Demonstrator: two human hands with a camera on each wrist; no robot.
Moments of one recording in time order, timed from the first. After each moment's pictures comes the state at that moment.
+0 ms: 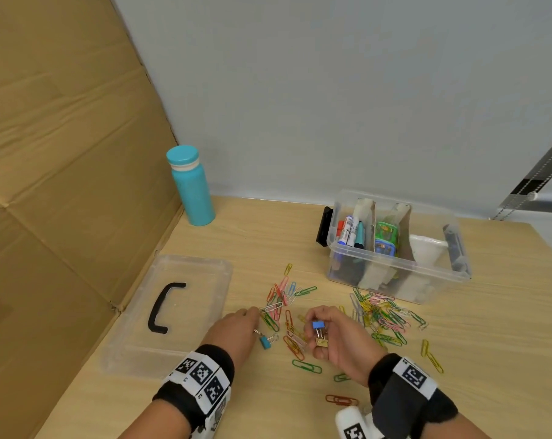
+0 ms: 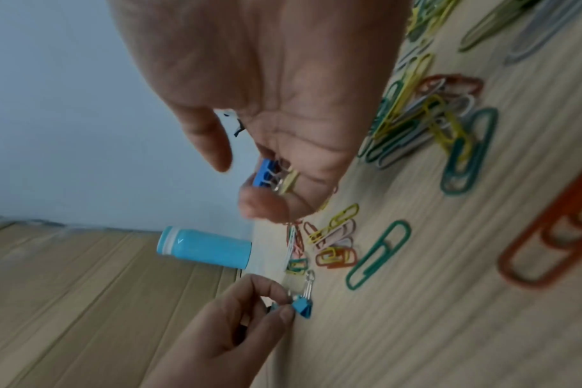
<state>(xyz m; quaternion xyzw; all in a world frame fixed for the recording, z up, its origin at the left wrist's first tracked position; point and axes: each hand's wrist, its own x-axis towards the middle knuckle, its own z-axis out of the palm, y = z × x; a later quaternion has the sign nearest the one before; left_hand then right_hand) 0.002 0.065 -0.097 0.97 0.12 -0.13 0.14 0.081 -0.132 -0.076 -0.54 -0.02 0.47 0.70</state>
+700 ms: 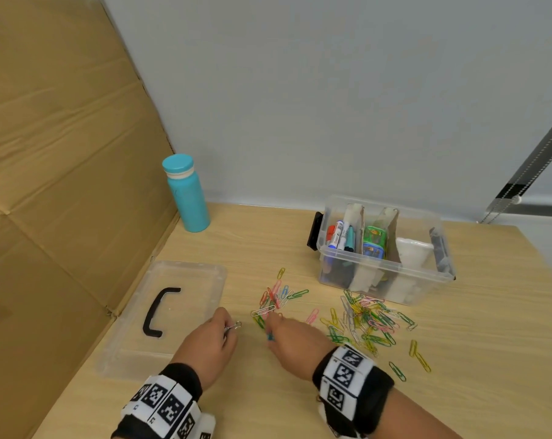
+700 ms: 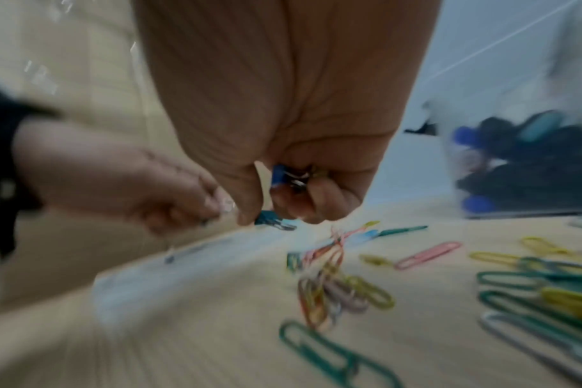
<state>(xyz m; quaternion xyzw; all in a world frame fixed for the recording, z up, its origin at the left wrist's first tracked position) -0.034 0.070 -0.071 0.94 0.18 -0.04 0.28 0.059 -0.089 -0.063 -0.86 -0.43 0.23 0.13</state>
